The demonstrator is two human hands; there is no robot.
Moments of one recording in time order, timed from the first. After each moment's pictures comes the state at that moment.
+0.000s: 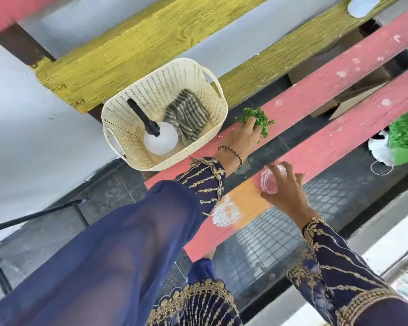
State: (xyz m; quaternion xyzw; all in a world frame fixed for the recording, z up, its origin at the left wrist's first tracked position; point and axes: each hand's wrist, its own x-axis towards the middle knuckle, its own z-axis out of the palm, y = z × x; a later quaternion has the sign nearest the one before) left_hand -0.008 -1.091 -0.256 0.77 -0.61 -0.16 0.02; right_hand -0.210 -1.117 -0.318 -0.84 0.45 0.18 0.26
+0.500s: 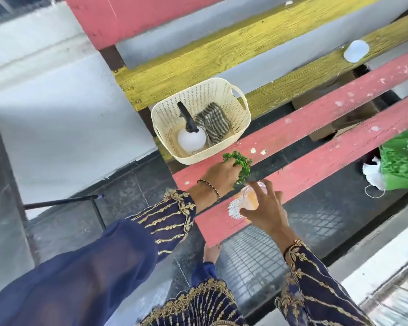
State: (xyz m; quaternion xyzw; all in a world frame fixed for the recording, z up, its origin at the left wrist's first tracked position) left_hand -0.009 -0.921 -0.192 0.78 -0.59 -0.19 0.08; right_hand -0.178 -0.985 -0.229 -0.85 0.42 0.14 0.27
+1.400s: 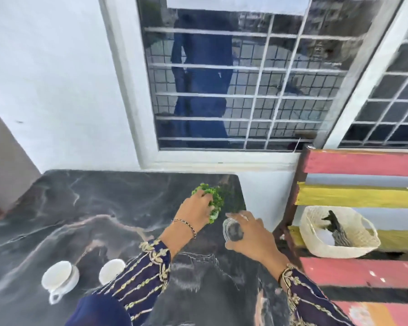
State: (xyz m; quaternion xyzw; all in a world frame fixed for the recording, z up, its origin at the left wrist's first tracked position) left_hand 0.083 -0.354 0.085 0.96 -0.25 -0.01 0.14; right_hand 0.008 -0.537 0.026 -0.97 0.05 0.06 0.23
